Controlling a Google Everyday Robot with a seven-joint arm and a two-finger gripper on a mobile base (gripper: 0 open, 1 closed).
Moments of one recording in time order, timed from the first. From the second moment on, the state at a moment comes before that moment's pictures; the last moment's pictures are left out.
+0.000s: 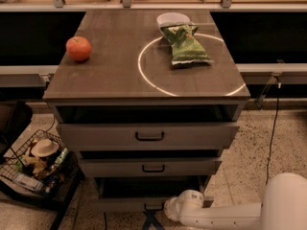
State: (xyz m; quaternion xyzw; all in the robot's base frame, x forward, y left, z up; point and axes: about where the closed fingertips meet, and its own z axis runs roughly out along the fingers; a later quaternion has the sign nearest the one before) arm 0.471 -0.070 0.172 -0.74 0.64 0.00 0.21
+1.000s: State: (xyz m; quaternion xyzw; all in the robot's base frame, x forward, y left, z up) arm 0.471 -0.070 0.172 -0.74 0.64 0.00 0.21
